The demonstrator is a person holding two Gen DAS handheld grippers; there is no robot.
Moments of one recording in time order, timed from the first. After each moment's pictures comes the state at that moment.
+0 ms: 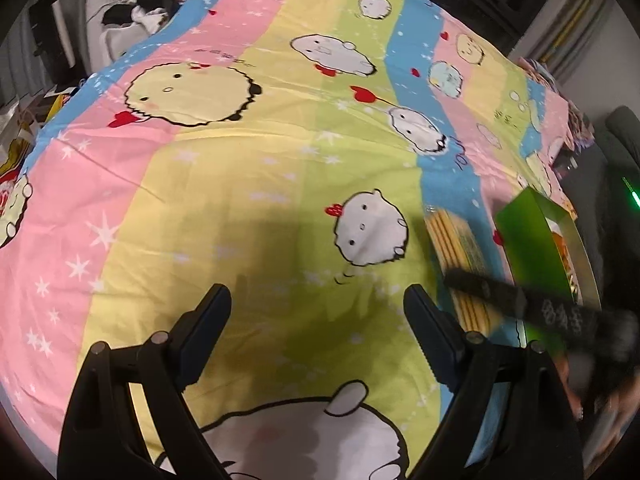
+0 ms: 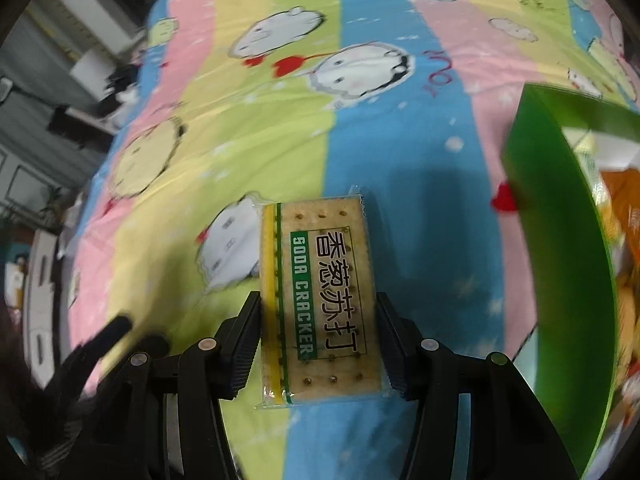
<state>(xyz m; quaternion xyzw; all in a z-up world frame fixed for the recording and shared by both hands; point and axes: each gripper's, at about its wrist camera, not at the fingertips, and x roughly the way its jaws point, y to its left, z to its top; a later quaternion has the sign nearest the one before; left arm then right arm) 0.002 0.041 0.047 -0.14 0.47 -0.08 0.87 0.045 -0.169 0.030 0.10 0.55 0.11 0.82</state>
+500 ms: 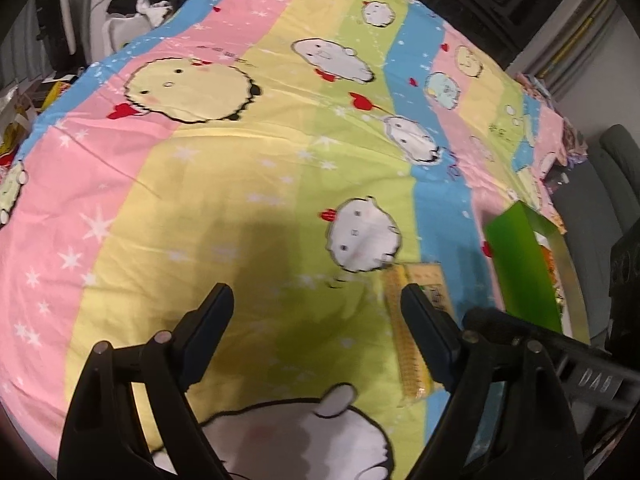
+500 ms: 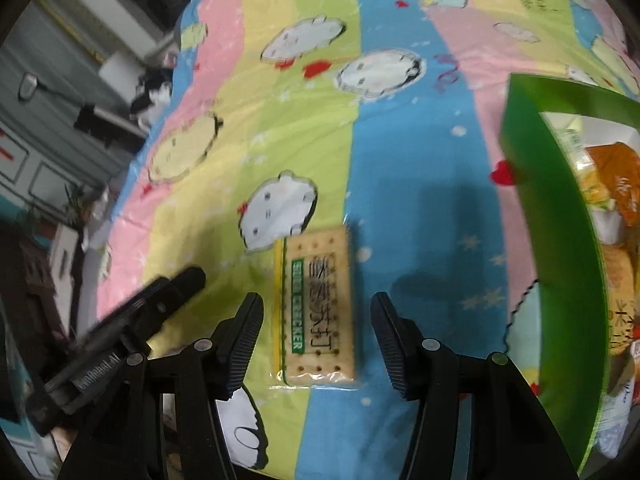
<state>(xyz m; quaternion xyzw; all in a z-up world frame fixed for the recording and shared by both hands) -0.001 0.041 0.049 -0.17 0.47 -0.10 0.86 0.018 -0.181 0.048 0.13 0.52 0.14 0.83</state>
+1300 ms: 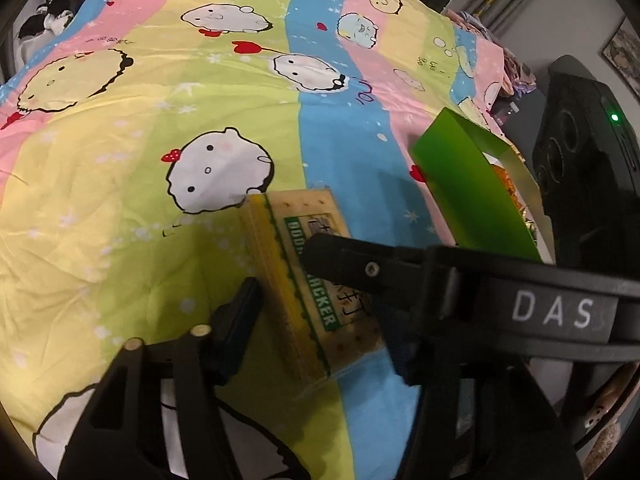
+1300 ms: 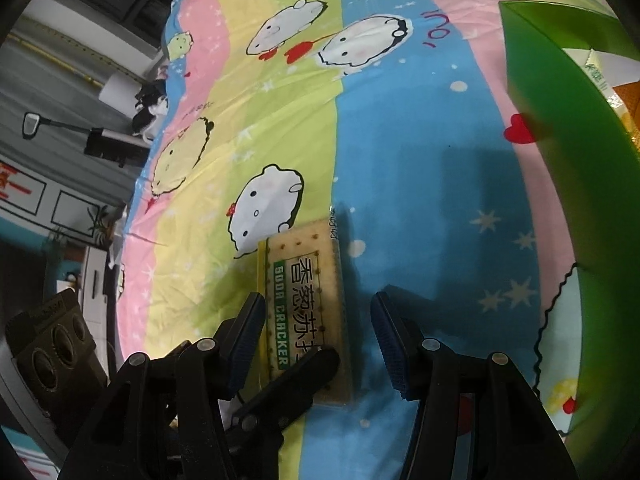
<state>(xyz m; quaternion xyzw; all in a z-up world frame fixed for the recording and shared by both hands) -0.011 -0.042 0.027 -0.12 0.48 -0.21 0.84 0.035 -0.189 0.008 0.20 0.54 0.17 0.80</state>
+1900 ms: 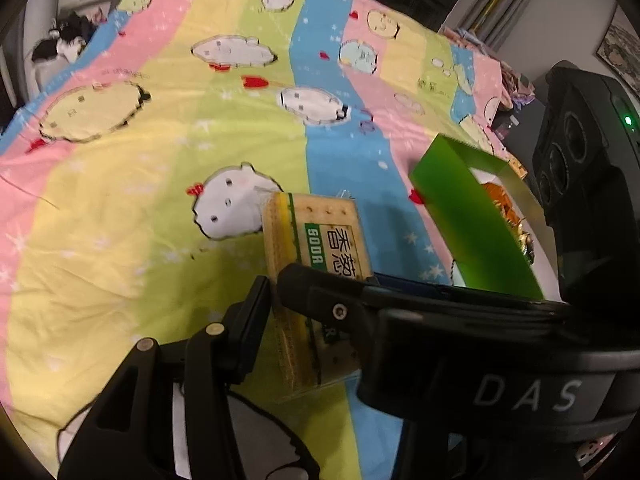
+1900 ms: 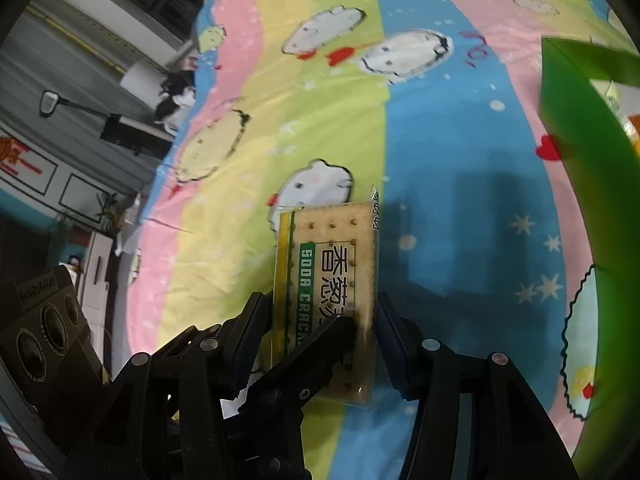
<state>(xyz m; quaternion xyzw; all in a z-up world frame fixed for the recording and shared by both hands) -0.024 -0.034 0.052 -0.11 0.44 -0.19 0.87 0.019 -0.164 0.029 0.17 0.51 0.20 0.82</state>
